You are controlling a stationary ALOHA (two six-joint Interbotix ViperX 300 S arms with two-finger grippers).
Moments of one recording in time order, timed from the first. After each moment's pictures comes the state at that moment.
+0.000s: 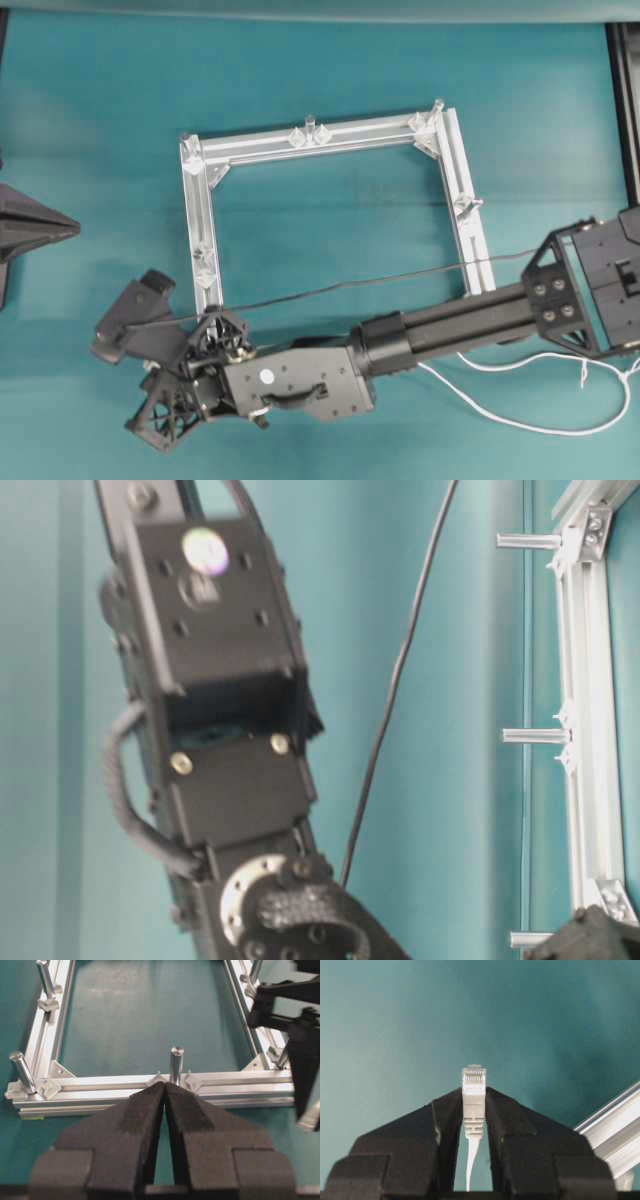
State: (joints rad) left arm 0.09 -1.28 1.41 -0.06 0.18 0.05; right arm 0.22 0.74 -0.50 -0.30 0.74 1.00
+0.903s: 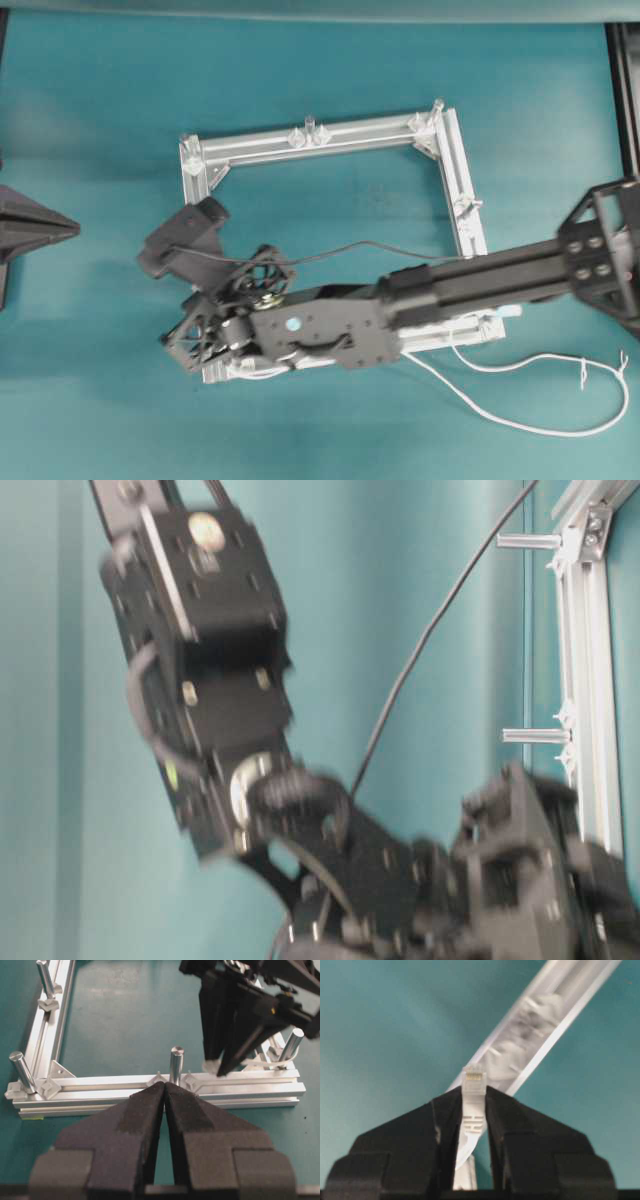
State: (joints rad) left arm 0.09 -1.28 1.41 -0.06 0.18 0.05; right arm 0.15 0.59 -0.25 -0.46 0.82 1.26
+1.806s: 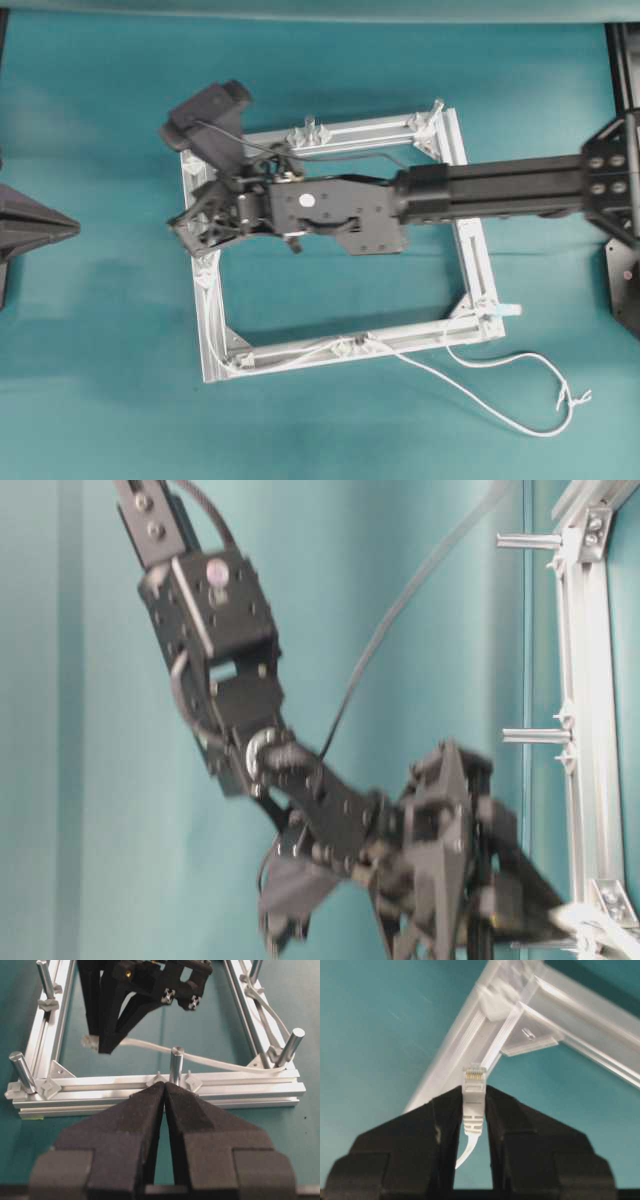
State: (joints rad) left arm 0.09 -1.28 1.40 -0.06 0.18 0.05; right arm -0.05 0.56 -0.23 -0.45 0.69 1.11
